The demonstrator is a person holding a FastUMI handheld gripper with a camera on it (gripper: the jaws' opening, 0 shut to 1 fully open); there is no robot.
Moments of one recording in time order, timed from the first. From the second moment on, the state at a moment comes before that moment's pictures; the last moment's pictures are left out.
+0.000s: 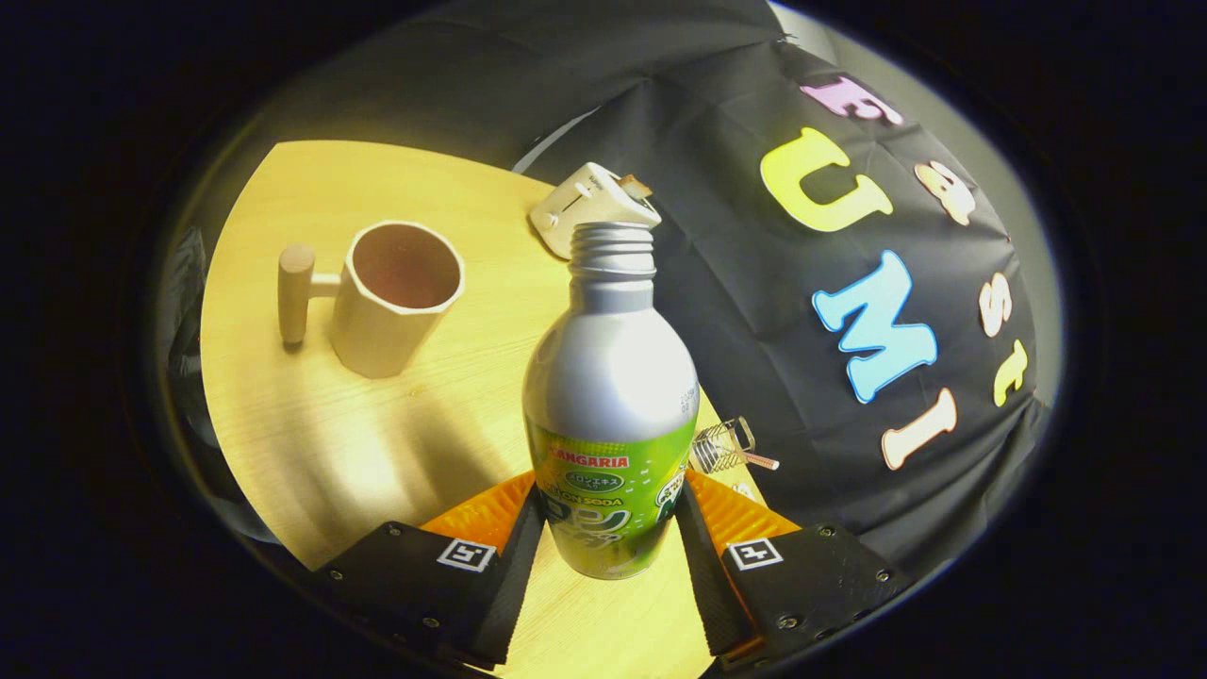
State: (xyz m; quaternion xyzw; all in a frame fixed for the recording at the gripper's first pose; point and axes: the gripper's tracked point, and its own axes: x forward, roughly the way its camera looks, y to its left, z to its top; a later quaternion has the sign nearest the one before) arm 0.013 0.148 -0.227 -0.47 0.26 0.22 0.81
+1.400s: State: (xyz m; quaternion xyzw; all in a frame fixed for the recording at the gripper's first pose) arm 0.019 0.184 -0.233 -0.69 0.28 0.27 0.61
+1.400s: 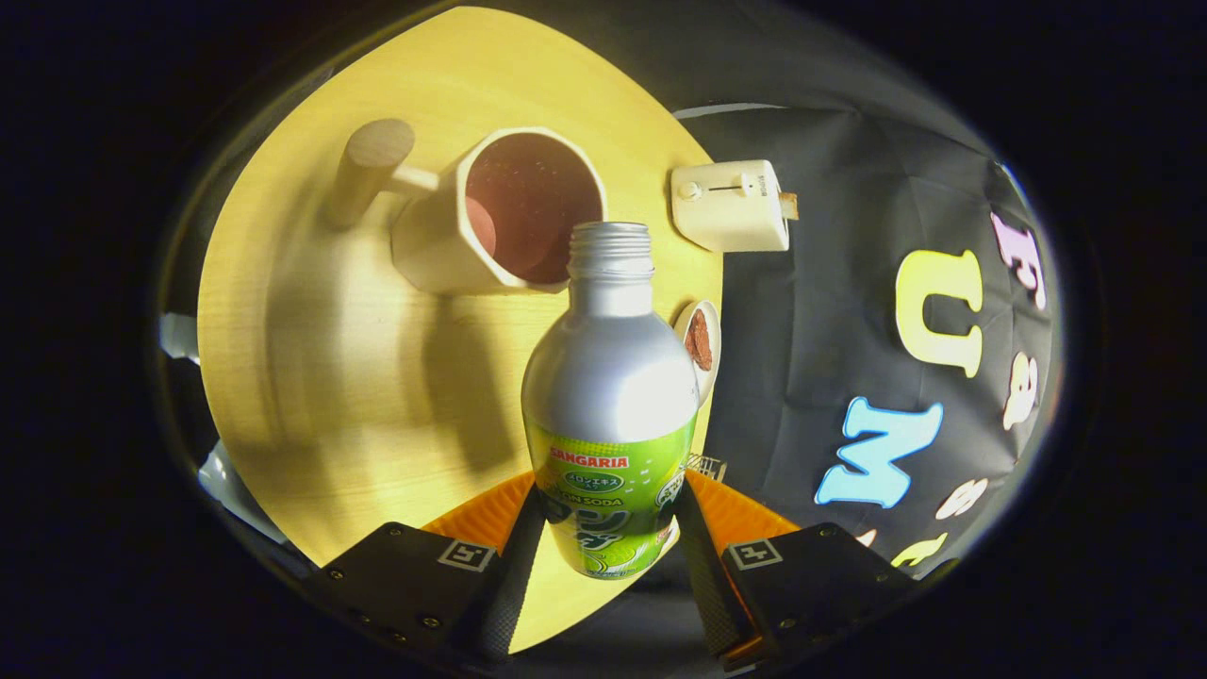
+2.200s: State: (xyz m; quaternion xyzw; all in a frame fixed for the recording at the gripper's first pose) arm 0.033 0.187 -0.226 -0.76 0.29 0.28 0.51
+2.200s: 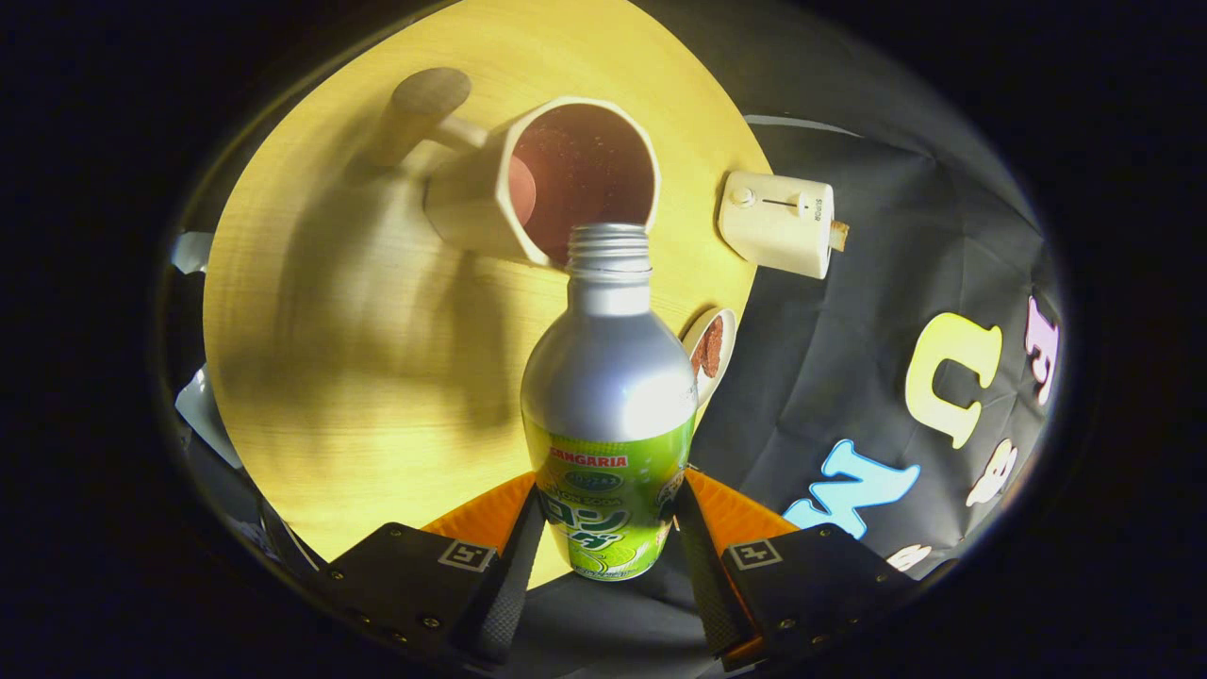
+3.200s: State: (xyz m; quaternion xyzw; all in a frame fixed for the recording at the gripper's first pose) arm 0.040 0.189 -0.210 -0.80 0.29 0.28 0.45
